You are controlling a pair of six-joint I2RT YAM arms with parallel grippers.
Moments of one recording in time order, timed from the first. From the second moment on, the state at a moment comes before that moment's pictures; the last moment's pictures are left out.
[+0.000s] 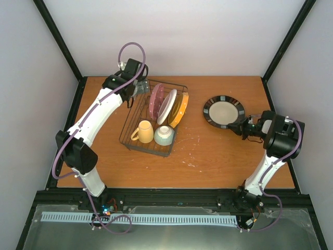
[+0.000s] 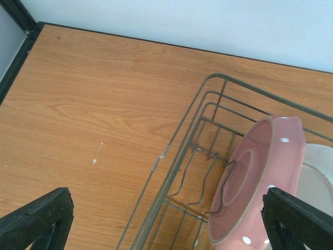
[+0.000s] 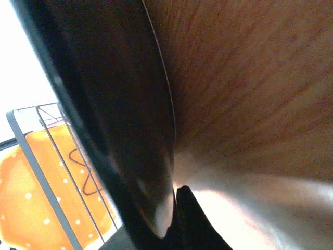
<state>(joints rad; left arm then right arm) -0.46 1.73 1.82 -0.96 -0.48 -0.52 -0.40 1.99 0.98 -0.23 -1.01 0.62</state>
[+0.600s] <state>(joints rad) -0.46 1.78 1.88 -0.60 0.36 -0.48 -0.39 1.41 0.89 -0.49 -0.97 0.69</state>
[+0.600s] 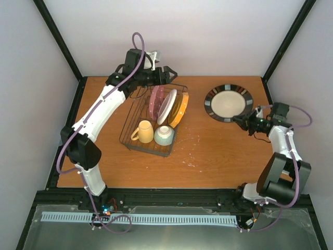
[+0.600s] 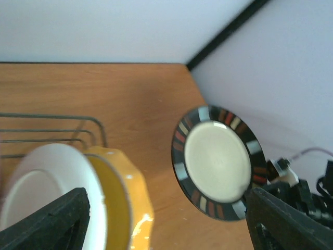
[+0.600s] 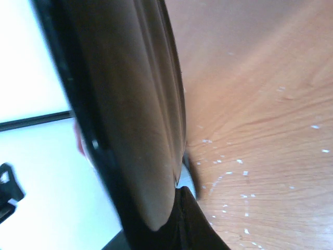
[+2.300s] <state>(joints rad) -0.67 2.32 2.14 -0.02 1.14 -0.98 -0.34 0.98 0.92 -0.59 -1.04 0.95</state>
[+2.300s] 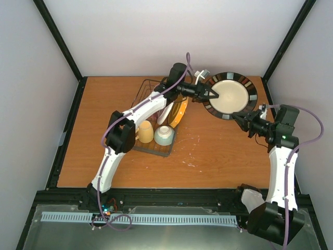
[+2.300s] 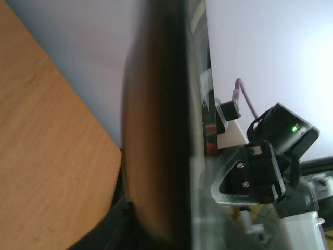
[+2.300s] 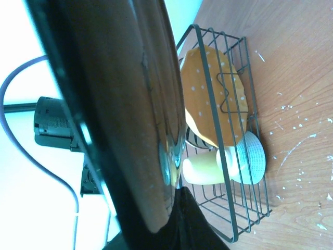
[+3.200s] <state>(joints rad) -0.39 1.75 2.28 -1.08 -0.15 -0.43 -0.31 1.12 0.97 -0.83 -0.67 0.60</state>
